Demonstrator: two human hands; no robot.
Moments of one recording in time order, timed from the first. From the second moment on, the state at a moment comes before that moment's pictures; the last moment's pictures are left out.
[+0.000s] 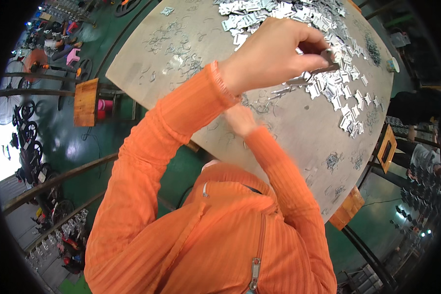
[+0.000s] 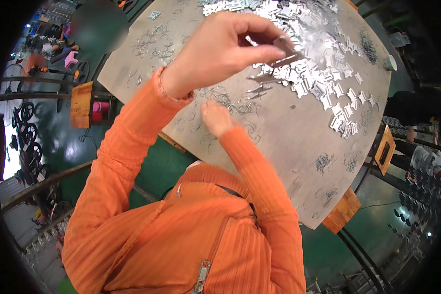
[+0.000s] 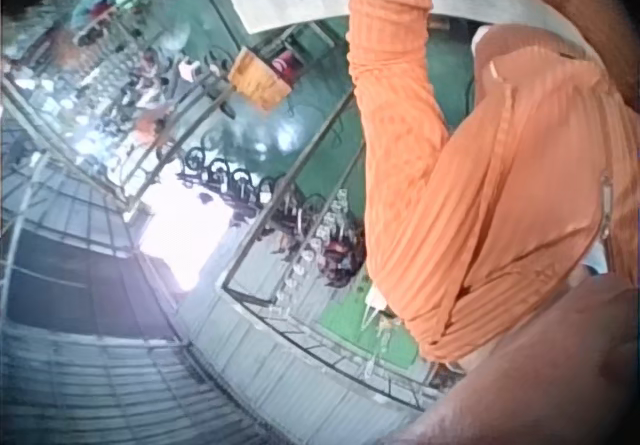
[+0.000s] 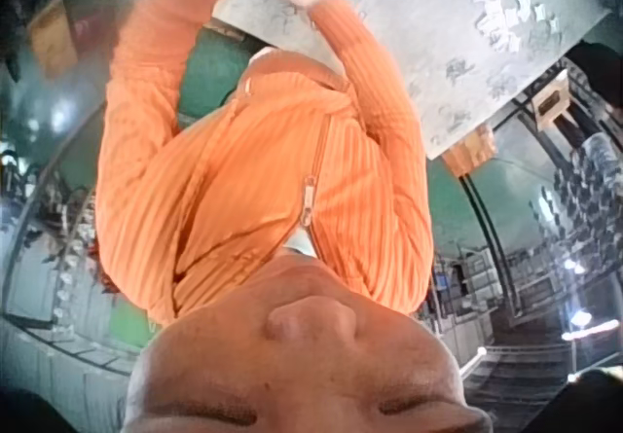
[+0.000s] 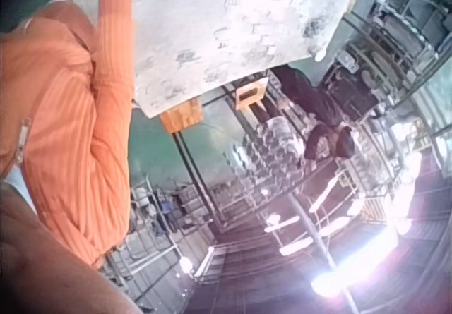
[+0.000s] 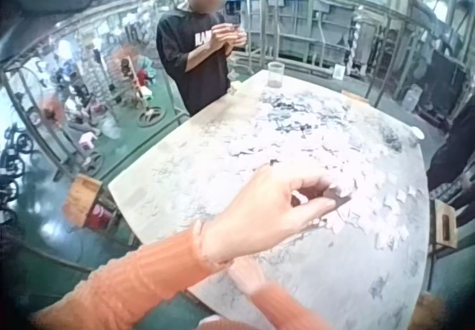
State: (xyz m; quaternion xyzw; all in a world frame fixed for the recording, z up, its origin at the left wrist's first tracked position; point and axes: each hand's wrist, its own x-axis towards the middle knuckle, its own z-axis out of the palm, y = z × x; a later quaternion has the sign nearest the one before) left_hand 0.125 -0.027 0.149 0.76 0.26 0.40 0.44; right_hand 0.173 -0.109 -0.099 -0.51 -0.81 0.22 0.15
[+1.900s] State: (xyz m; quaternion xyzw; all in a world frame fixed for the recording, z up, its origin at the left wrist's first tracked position) left_hand 0.199 -0.010 0.145 0.59 0.27 0.41 0.64; right_hand 0.303 -0.132 0.155 -0.56 -0.43 0.20 0.68
